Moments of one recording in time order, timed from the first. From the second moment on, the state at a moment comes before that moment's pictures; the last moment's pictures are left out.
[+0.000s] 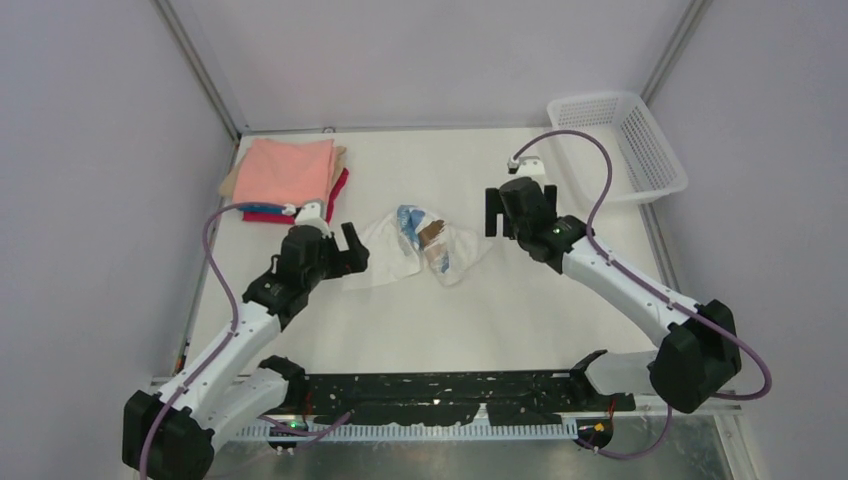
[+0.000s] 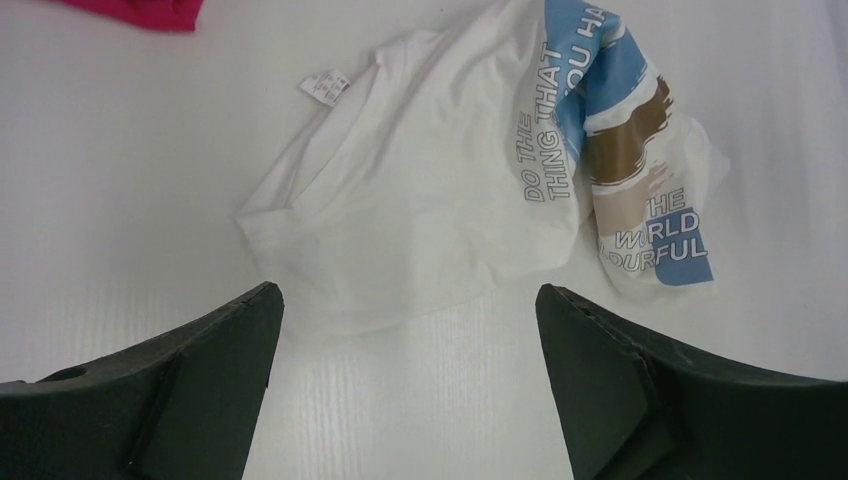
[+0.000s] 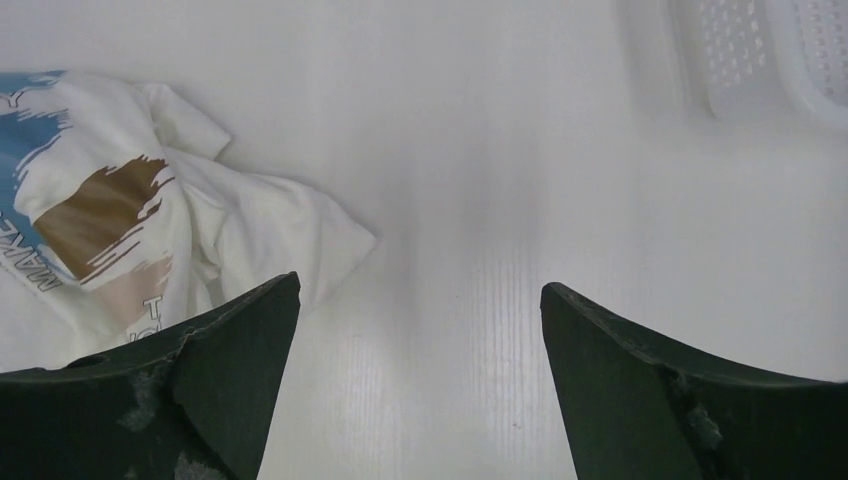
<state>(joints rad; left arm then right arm) -0.40 0.88 0.59 -0.25 -0.12 -0.48 0.57 1.34 1.06 -0.44 0.51 0.33</state>
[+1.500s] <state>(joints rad) -0.37 1.19 0.57 -0.24 -0.19 -0.62 0.74 1.44 0.82 -0.08 -0.07 0.23</state>
